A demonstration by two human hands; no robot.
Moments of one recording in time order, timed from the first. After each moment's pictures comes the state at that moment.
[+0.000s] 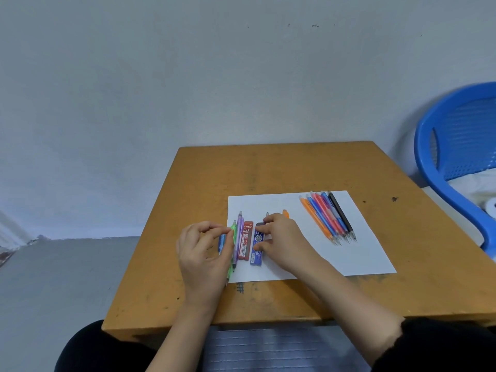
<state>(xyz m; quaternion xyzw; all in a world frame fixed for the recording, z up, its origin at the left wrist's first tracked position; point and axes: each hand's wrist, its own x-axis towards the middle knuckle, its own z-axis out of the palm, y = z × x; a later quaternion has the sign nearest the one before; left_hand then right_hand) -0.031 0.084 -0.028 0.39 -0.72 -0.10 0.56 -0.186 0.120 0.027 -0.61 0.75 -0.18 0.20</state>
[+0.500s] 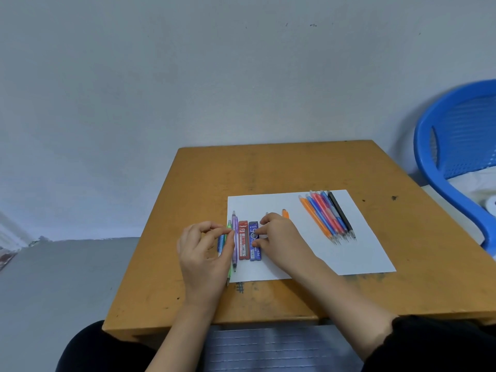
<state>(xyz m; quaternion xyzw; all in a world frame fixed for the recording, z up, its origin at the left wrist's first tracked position) -0.032 0.084 -0.028 0.38 -0.73 -0.08 0.56 -0.185 0.115 0.018 -0.61 0.75 -0.18 0.17</state>
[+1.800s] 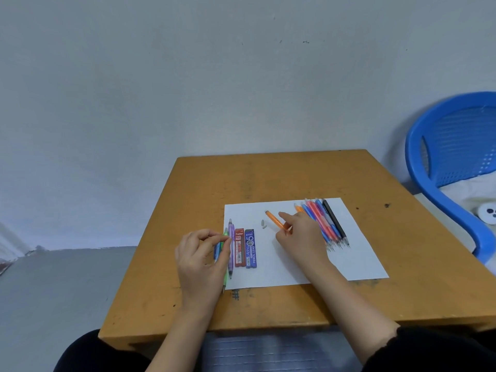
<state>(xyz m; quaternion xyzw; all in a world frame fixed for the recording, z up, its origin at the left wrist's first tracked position) -0.032 0.084 -0.027 0.38 -0.74 -0.08 0.55 -0.226 0.122 0.004 -0.51 0.80 -0.31 0.06</state>
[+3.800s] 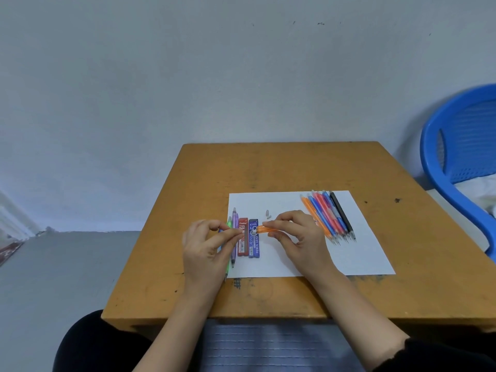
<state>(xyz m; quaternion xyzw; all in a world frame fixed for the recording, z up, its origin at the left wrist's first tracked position) -0.031 0.081 -0.031 0.35 -0.78 -0.08 0.52 -0.226 0.137 -0.027 -0.66 0.59 -0.47 -0.03</state>
